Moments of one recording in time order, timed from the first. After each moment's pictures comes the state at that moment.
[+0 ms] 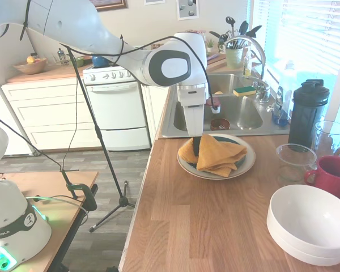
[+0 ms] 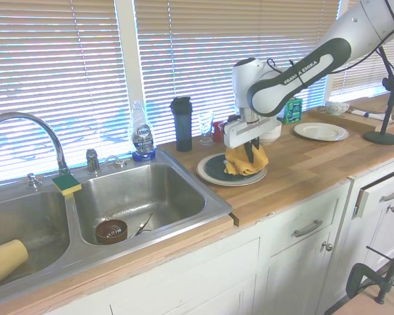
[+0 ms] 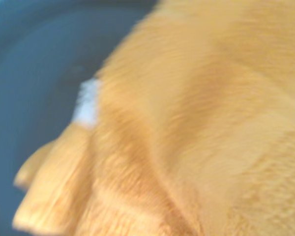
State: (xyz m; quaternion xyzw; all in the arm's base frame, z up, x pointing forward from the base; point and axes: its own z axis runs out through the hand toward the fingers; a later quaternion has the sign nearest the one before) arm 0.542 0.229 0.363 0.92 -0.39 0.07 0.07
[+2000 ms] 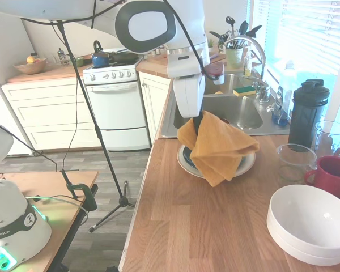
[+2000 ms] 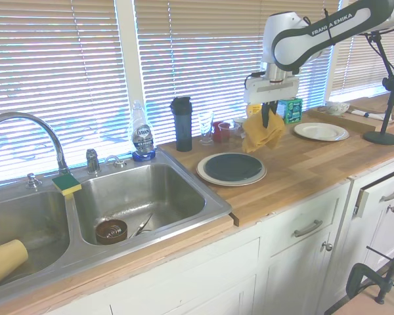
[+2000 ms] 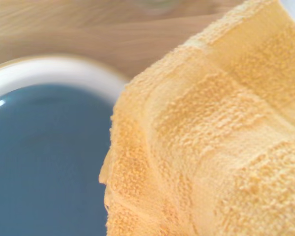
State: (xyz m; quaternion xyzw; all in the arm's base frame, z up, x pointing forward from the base) arm 0.546 0.095 0.482 0.89 -0.45 0.07 0.00
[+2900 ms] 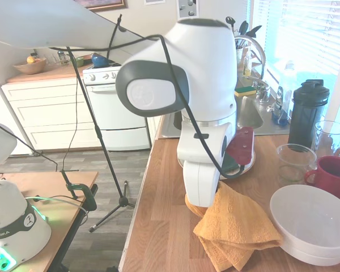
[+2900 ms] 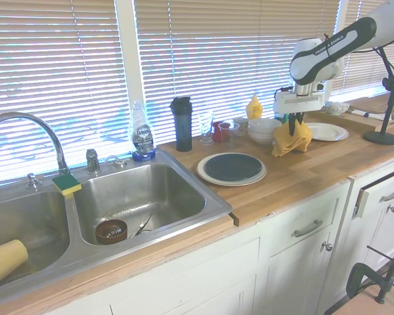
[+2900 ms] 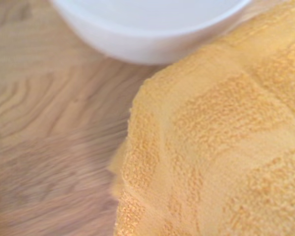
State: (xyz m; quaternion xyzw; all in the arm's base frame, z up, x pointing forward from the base) arm 0.575 -0.041 0.402 0.86 -0.50 0.03 0.00
